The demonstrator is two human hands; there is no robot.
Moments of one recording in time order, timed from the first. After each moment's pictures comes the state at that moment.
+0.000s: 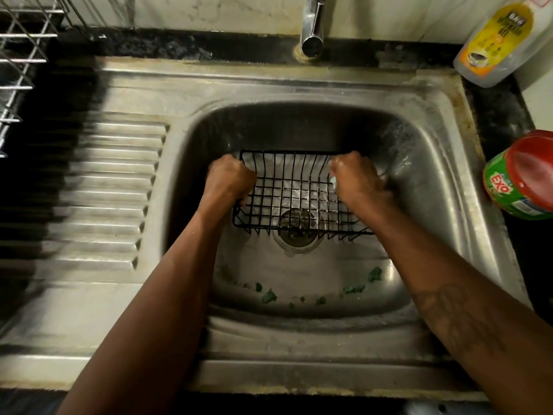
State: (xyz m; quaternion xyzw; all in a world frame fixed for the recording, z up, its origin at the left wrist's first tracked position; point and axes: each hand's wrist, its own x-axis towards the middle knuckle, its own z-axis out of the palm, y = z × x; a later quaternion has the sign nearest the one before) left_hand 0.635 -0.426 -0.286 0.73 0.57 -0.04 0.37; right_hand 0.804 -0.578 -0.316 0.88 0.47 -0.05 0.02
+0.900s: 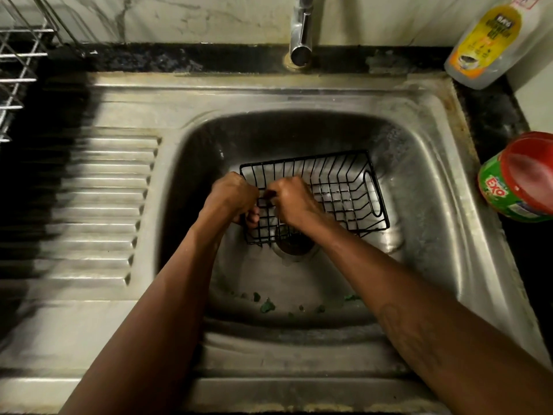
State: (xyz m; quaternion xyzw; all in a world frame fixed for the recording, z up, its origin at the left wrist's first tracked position) left_hand 0.646 -0.437 -0.291 0.62 0.60 -0.12 0.50; right_hand 0.737 -0.538 -0.347 0.81 0.43 -0.31 -0.25
